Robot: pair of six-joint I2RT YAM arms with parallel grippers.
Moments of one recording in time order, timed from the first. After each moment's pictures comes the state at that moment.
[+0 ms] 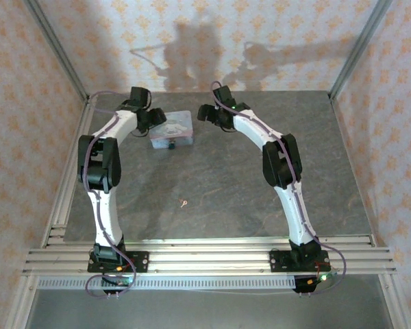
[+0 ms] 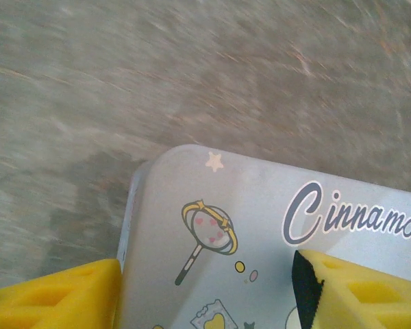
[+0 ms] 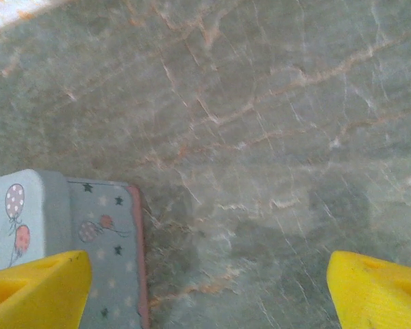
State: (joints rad) left arm -0.06 2.13 1.68 -0.52 0.11 -0.55; right arm 0.47 2.39 2.07 -0.53 -0.07 0.61
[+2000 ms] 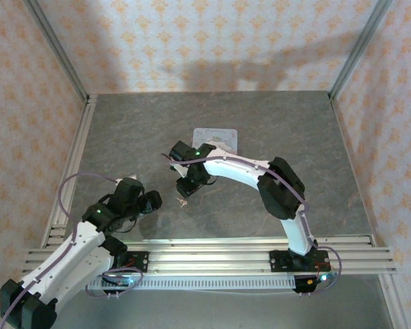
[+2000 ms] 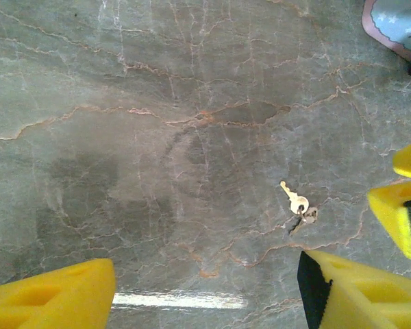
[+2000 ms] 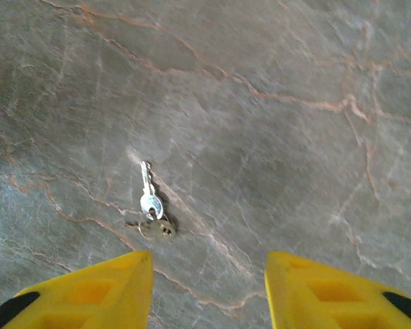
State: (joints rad) left arm -0.44 0.68 0.46 -0.73 -0.05 -0.82; right arm 0.95 2.07 1.67 -0.92 -0.14 0.15
